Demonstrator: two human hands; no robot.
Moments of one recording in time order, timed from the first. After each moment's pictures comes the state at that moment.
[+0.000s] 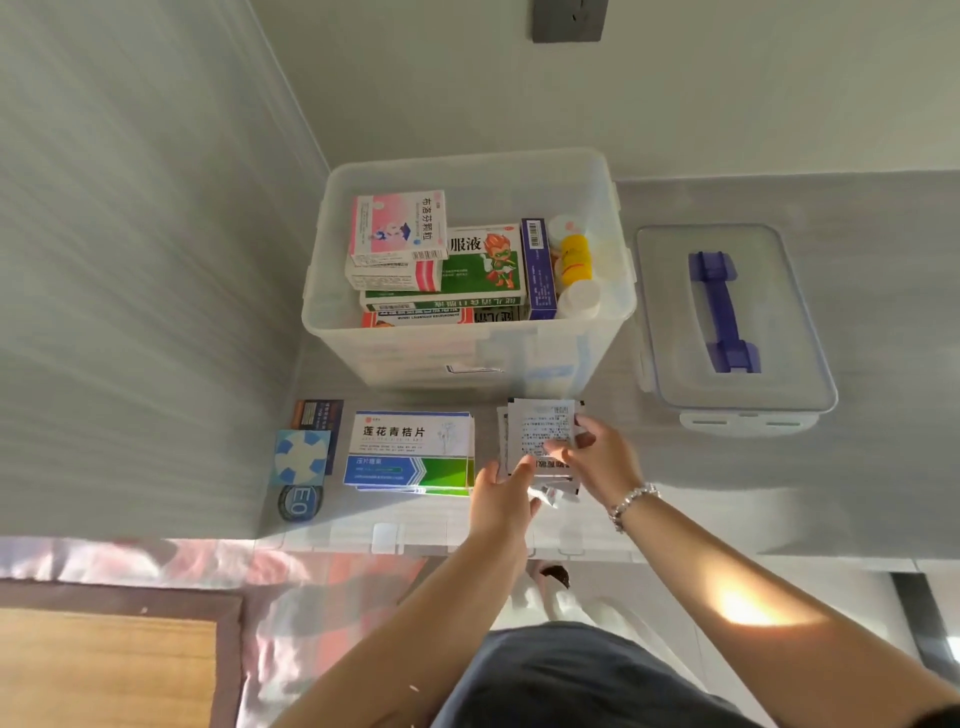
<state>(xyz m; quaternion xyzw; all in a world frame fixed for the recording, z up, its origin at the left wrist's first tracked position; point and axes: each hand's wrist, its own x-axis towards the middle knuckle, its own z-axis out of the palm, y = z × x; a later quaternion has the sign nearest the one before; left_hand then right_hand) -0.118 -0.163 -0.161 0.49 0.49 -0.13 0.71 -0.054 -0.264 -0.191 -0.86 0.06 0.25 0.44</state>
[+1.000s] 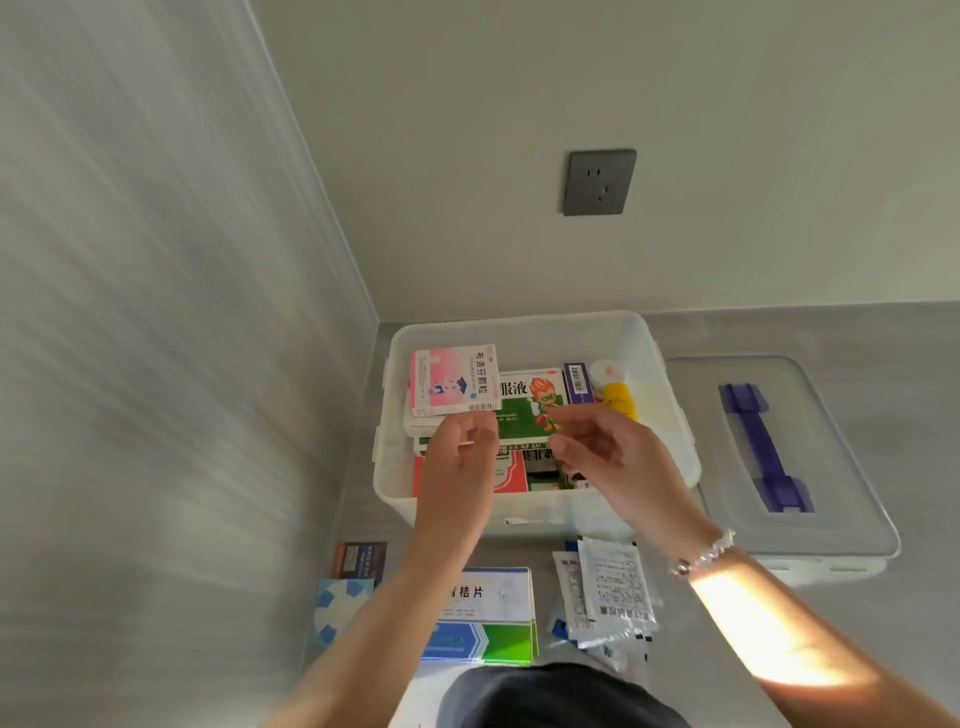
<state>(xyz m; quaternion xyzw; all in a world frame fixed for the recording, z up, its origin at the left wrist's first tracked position) -0.024 -0.041 -0.034 0.75 0.23 0.06 0.61 0.020 -0.193 -0.041 -0.79 -0.13 0.12 0.59</state>
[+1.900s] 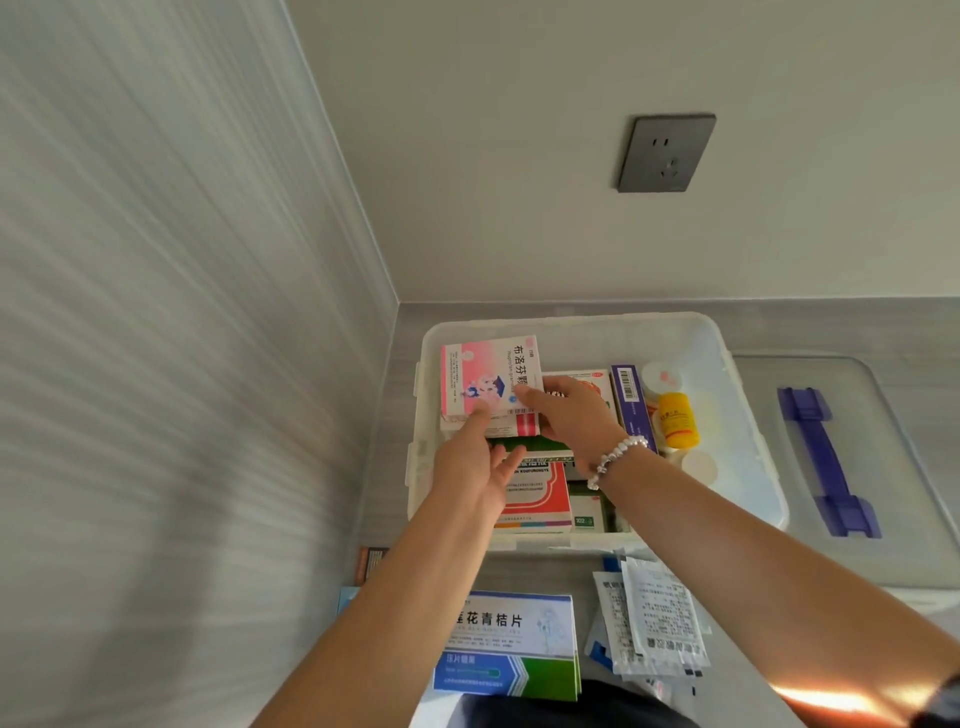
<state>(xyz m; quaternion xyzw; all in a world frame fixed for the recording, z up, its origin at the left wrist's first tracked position) 0.045 0.002 -0.066 0.33 0.48 -0.03 0.81 0.110 -0.088 -0.091 -0.75 0.09 0.28 0.59</state>
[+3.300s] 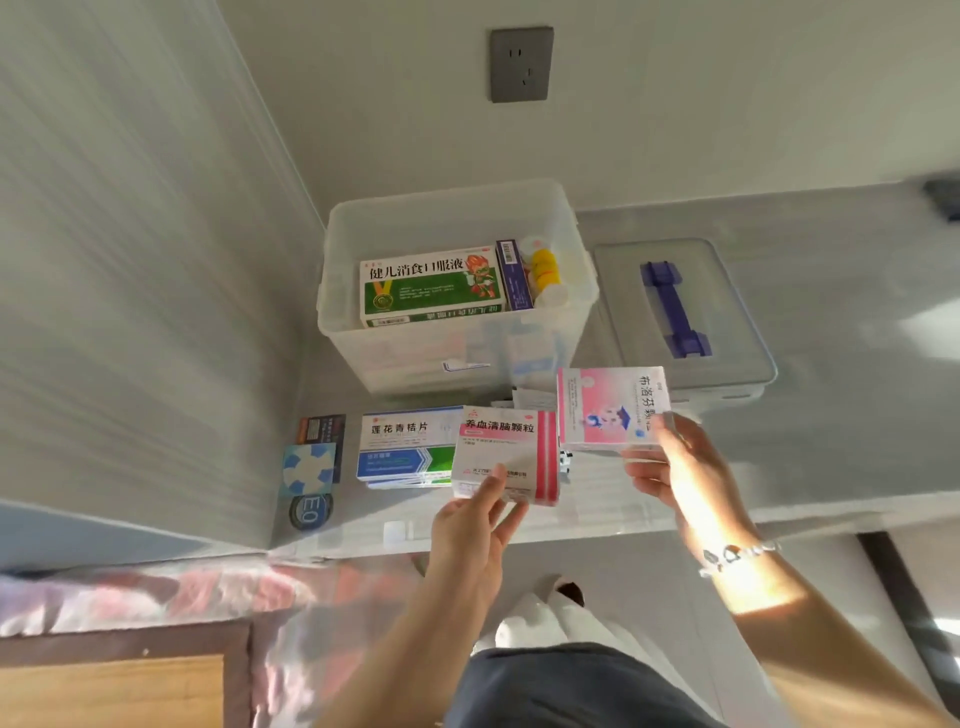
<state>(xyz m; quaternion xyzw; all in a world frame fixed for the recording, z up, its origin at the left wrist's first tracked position) -0.186 -0.135 -0.117 0.33 0.44 -0.08 0.83 -0.131 -0.317 -0.101 -0.65 0.23 0.09 0.72</state>
